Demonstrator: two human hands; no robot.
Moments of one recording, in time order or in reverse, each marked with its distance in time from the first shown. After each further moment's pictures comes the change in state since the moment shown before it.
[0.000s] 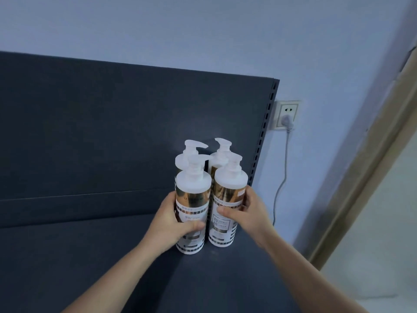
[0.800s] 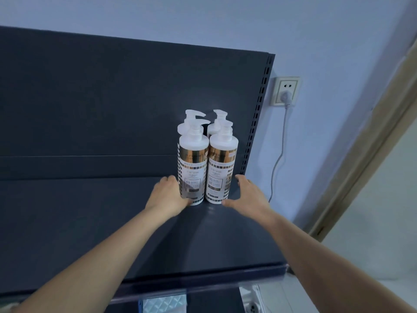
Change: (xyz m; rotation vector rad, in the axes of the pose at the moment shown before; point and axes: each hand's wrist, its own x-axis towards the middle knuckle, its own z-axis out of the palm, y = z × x) left_hand -0.056 0.036 0.019 0.755 0.017 -0.192; right_hand -0.051 0.006 -0.023 -0.769 -0.170 0.039
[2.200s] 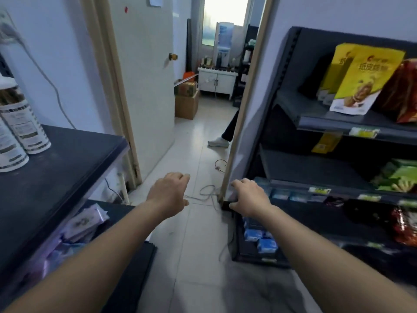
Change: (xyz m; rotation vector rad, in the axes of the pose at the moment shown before) left_hand -0.282 -0.015 0.045 0.222 -0.477 1.543; right_hand -0.505 -0.096 0.113 -0.276 0.279 1.209
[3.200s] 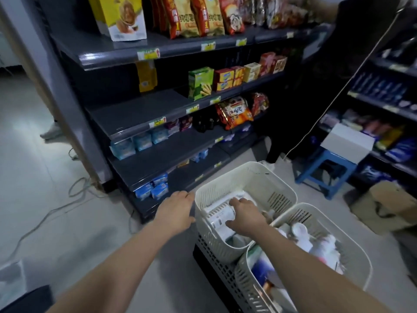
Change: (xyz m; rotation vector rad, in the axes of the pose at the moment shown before) left_hand -0.101 0.320 0.135 -0.011 -0.347 0.847; right_hand -0.349 0.189 0.127 0.310 -0.096 0.865
